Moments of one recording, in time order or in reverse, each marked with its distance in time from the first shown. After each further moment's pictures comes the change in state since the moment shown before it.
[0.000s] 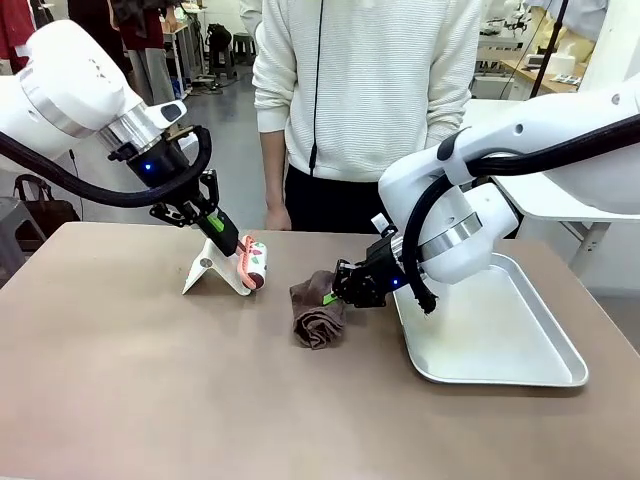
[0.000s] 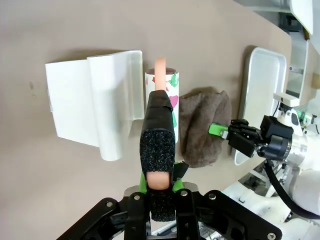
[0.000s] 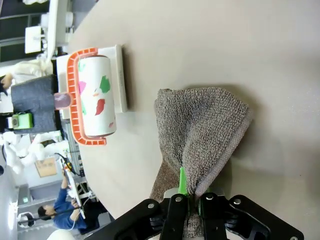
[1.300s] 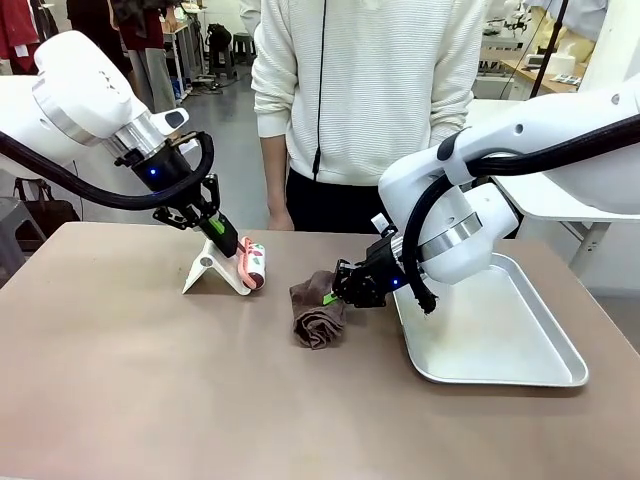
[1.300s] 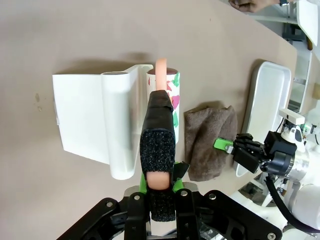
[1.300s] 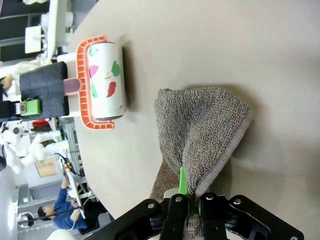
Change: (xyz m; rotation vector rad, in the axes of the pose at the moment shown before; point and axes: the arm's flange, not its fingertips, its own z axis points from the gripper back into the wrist) left arm 0.016 0.010 -0.011 0.007 -0.014 0.036; right arm 0.000 0.000 0.000 0.000 0.000 0.000
